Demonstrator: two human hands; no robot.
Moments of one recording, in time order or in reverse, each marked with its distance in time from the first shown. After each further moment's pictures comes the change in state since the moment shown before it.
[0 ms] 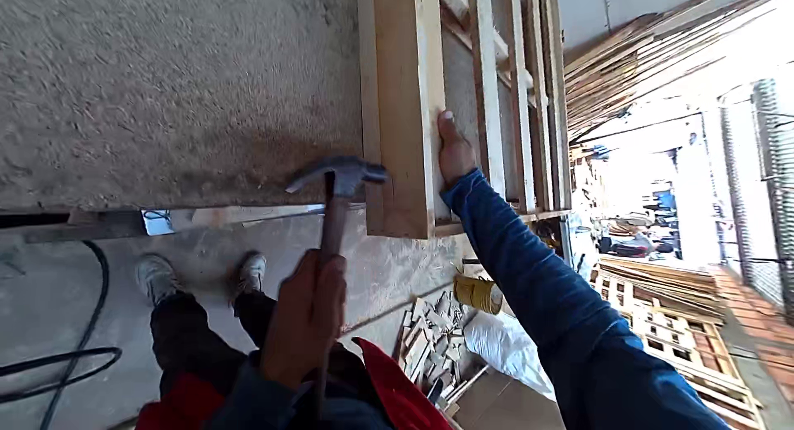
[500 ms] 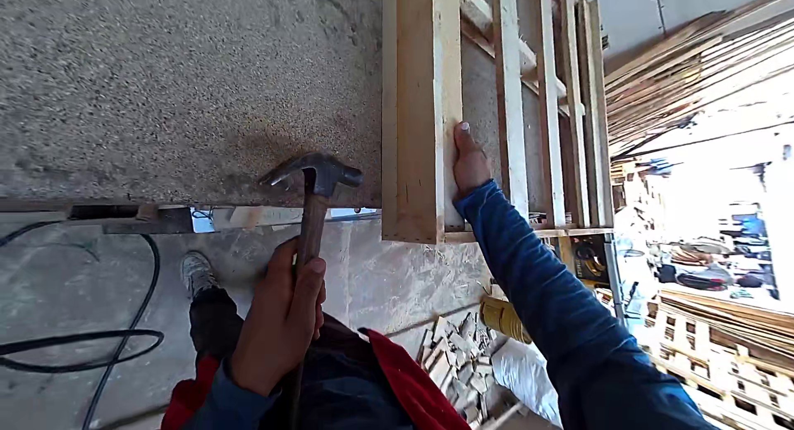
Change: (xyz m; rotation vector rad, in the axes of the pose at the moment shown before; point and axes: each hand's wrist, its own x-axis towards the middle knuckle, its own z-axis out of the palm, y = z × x) left_hand -0.028 0.034 -0.038 0.153 0.137 -0.032; right_hand -0.005 0.002 -0.001 0.046 -0.035 -0.025
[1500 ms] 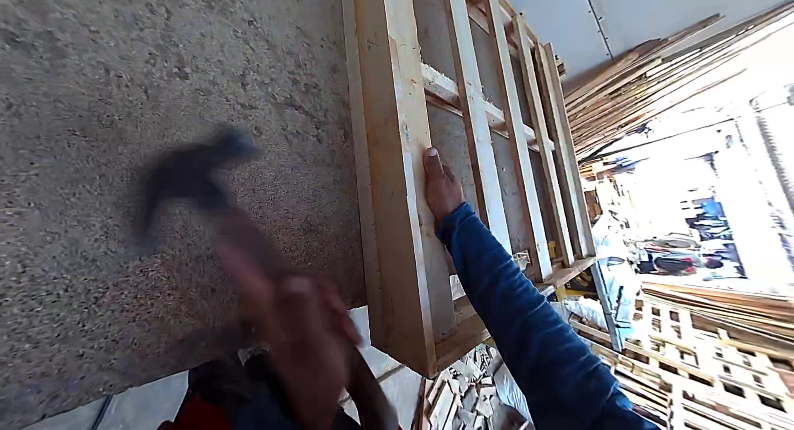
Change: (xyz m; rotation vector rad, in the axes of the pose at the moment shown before) left_hand 0.141 0.082 0.064 -0.513 0.134 0.322; right_hand 0.115 -0.054 0.017 -0.109 -0.053 0.011
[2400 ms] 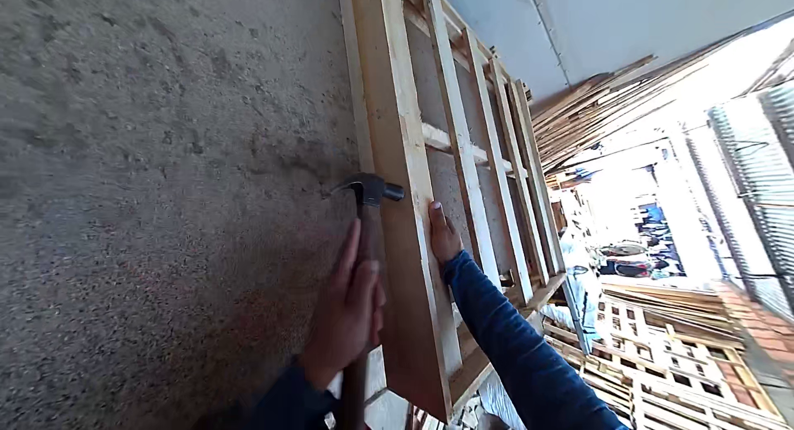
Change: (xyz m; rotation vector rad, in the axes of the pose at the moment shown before) left_hand 0.102 0.001 0.030 0.126 -0.288 -0.290; right_hand 0.024 0.020 -0.013 -0.064 0.066 0.087
